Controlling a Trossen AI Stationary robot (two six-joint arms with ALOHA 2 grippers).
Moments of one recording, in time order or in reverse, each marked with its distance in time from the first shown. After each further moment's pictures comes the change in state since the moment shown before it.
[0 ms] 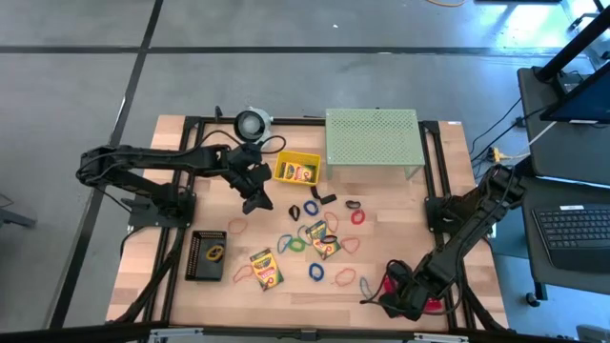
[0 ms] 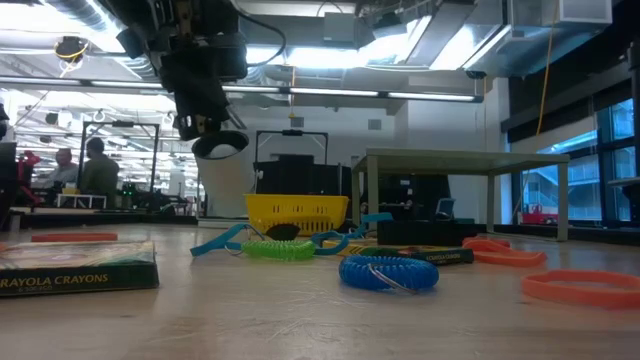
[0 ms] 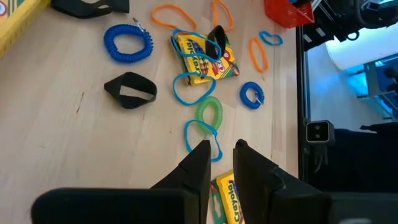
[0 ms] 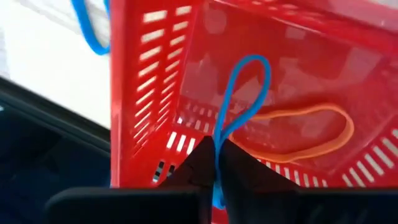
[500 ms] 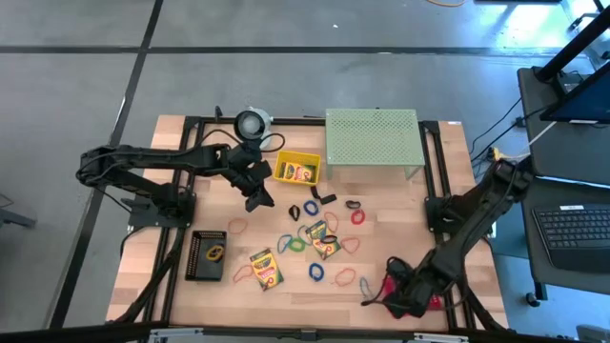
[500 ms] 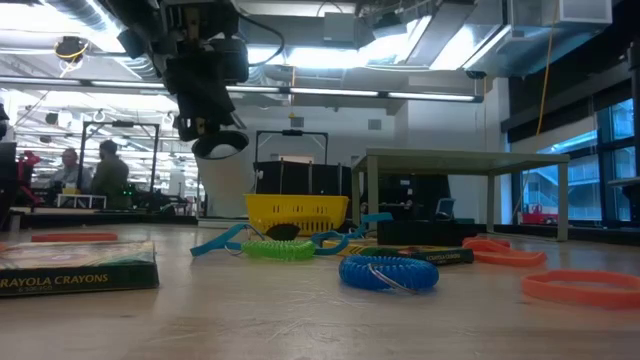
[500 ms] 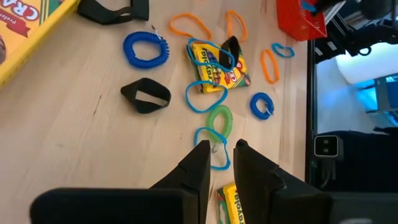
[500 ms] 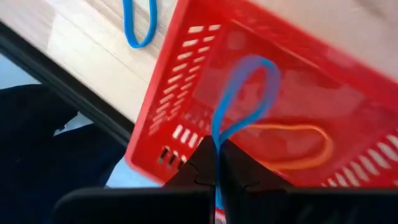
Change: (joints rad) left arm 0.012 0.000 0.000 0.012 -0.047 -0.044; right arm -0.002 -0.054 0.000 -0.027 0.053 -0.195
